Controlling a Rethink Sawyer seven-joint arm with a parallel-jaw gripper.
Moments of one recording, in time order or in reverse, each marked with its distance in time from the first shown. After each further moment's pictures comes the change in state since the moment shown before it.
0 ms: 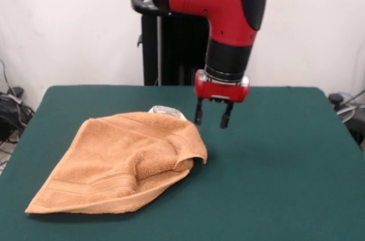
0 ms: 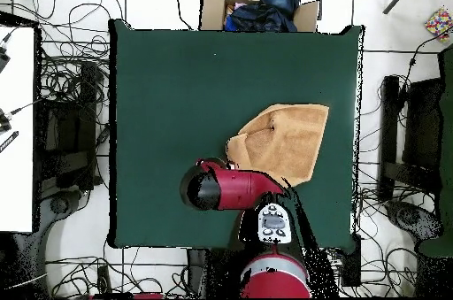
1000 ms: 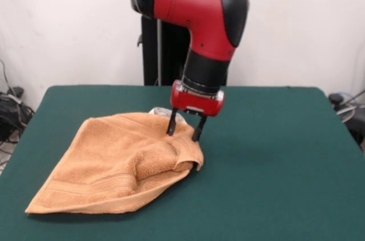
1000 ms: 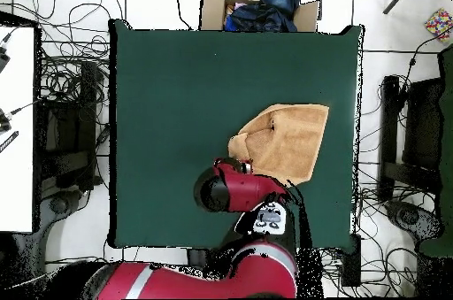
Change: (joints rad) arm 0.050 0.128 -0.138 -0.063 0.015 -0.155 0.000
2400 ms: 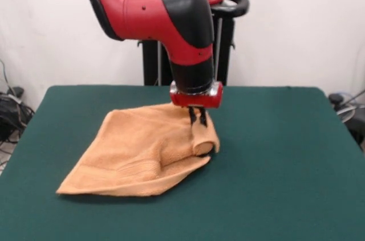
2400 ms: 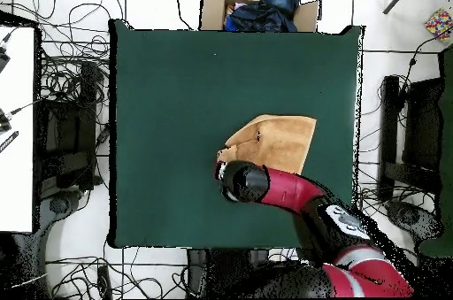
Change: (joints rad) arm -0.460 -0.068 0.439 0.125 -0.006 0.306 0.000
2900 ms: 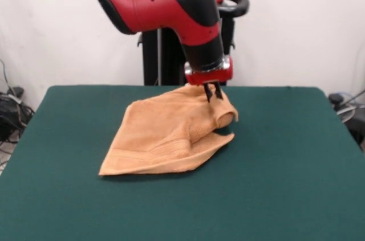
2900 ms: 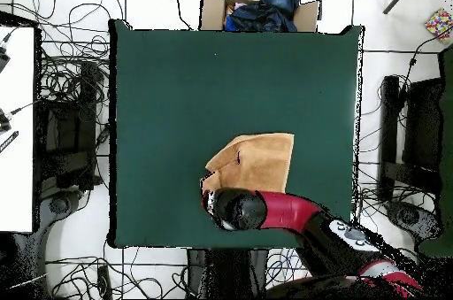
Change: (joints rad) arm -0.139 -0.018 0.152 0.177 -0.204 -0.025 0.000
